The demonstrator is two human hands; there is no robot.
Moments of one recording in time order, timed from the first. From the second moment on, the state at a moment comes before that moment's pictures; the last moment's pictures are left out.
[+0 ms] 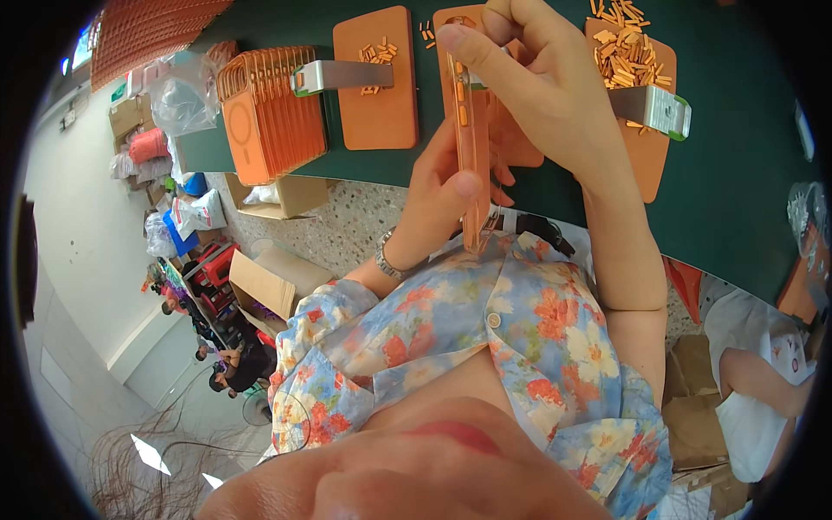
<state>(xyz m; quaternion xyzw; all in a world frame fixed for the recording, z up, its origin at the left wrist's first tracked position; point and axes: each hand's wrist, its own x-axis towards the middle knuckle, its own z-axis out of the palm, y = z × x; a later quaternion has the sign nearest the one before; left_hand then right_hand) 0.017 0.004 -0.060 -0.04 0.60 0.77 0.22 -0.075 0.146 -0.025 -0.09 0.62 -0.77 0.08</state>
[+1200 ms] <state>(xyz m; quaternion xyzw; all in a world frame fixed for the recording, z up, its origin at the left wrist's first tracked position) 0.051 0.016 -0.102 0.27 0.71 0.60 0.26 0.042 0.231 -0.039 -0.03 0.70 -0.71 -0.10</state>
